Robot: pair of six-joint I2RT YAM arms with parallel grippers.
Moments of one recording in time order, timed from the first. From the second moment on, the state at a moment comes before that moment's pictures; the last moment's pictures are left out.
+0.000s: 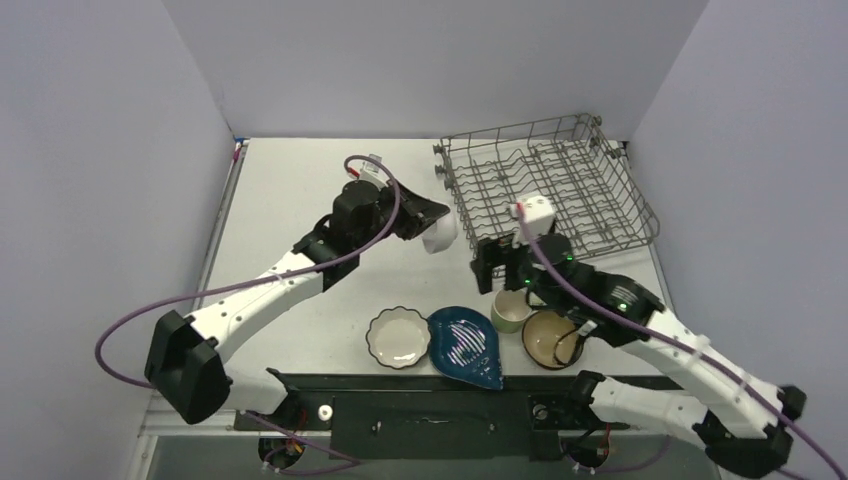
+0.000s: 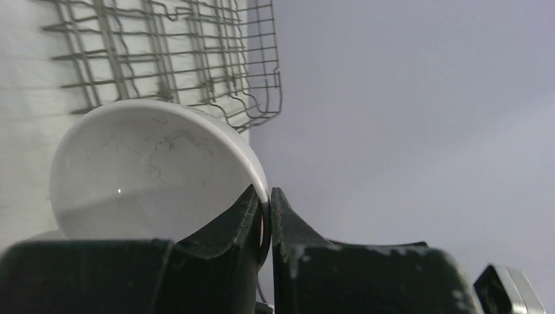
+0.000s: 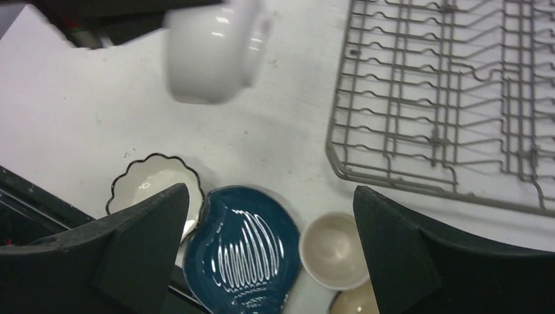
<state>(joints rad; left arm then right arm) -0.70 1.30 1.08 -0.03 0.06 -1.27 0.80 0.85 1.09 -0.74 0.30 0.32</state>
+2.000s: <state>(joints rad) -0.72 1.67 1.34 0.31 0.19 -1.70 0.67 1.19 1.24 -0.38 0.43 0.15</state>
